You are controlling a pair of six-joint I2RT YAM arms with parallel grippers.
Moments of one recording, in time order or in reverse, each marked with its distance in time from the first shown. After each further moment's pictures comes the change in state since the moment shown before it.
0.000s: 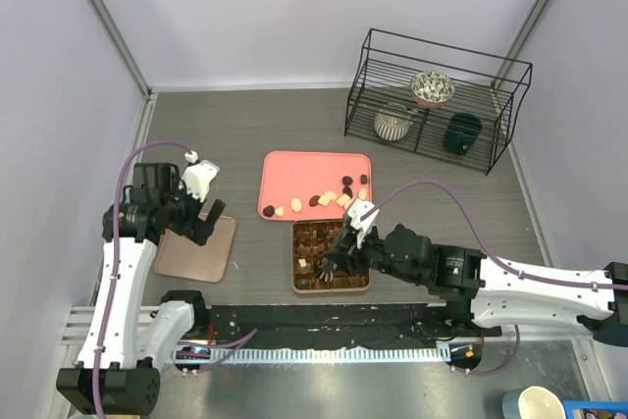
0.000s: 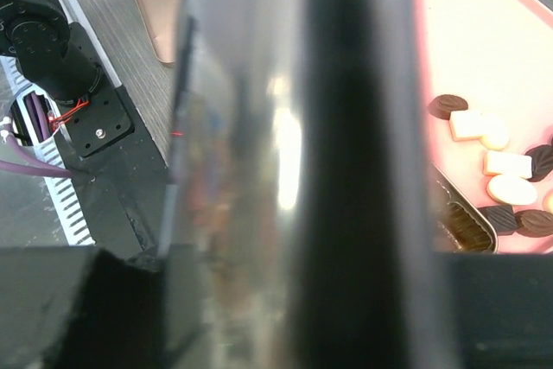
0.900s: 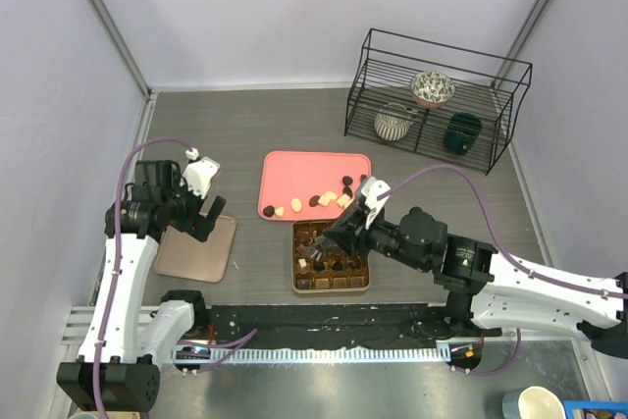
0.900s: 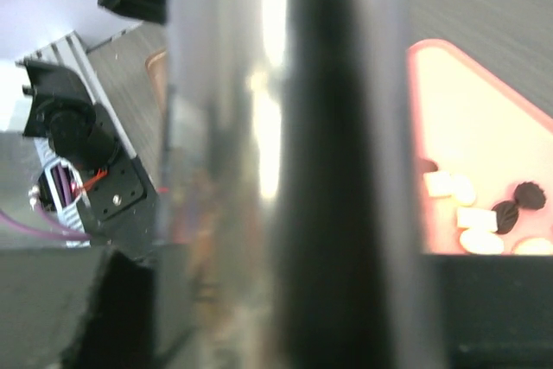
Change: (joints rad) left arm 0.000 0.020 -0.011 0.052 0.000 -0.002; right arm -0.113 -0.017 0.087 0.066 -0.055 -0.027
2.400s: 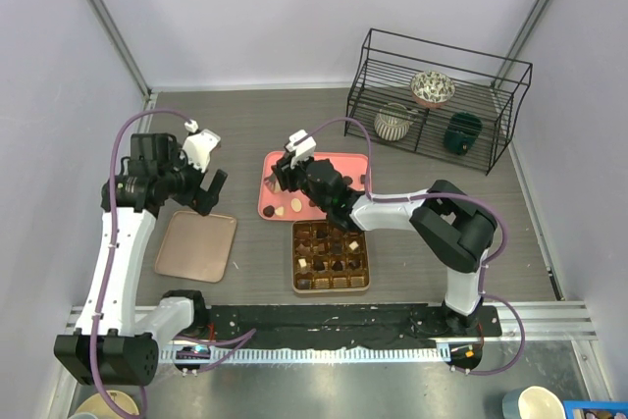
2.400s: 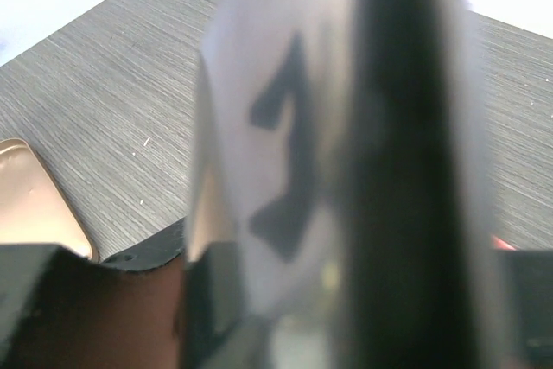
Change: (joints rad) left arm -0.002 0.154 0.183 0.053 0.077 0.010; right arm -0.260 1.063 0.317 0.787 0.055 -0.103
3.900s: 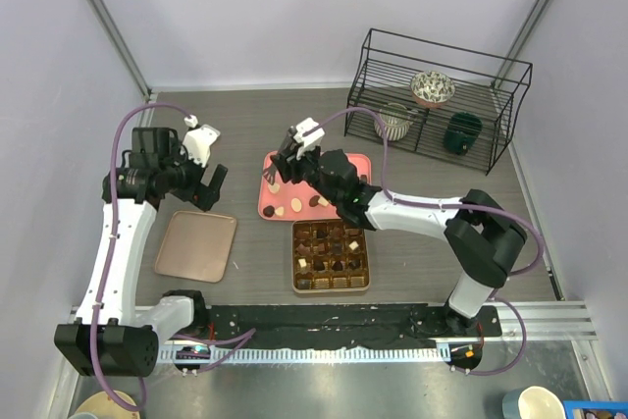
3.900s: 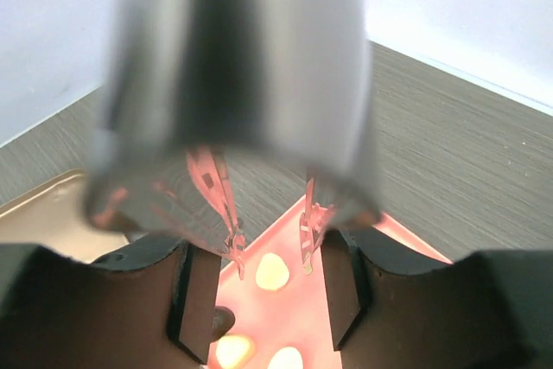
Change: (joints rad) left arm 0.000 0.043 0.033 -0.013 0.003 -0.030; right arm -0.003 -0.180 0.000 -0.101 -0.067 -0.026
